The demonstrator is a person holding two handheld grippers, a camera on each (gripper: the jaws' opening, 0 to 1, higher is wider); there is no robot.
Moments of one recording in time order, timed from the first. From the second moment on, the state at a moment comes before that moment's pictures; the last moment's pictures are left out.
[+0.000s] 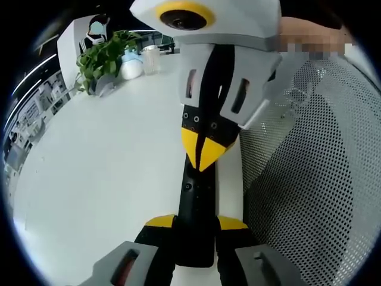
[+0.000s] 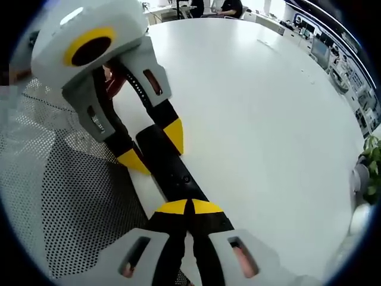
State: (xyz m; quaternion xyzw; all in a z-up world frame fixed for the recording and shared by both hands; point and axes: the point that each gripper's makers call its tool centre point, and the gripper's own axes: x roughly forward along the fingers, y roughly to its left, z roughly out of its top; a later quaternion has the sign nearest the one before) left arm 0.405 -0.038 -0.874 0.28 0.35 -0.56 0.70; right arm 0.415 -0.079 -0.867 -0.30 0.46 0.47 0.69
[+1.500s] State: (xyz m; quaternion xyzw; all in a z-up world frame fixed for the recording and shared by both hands) left arm 0.406 -0.039 -0.874 0.26 0.34 -0.55 0.71; right arm 0.417 -0.079 -0.868 -0.28 0.47 0.47 0.69
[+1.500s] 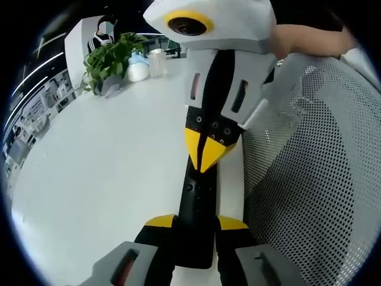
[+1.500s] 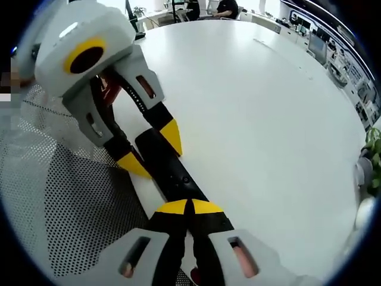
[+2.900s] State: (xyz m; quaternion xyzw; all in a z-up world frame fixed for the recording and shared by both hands) left arm 0.404 -0.042 -0.874 0.27 0.34 -0.57 0.70; right arm 0.422 -0.068 -0.864 -0.25 0.47 0.47 0.70
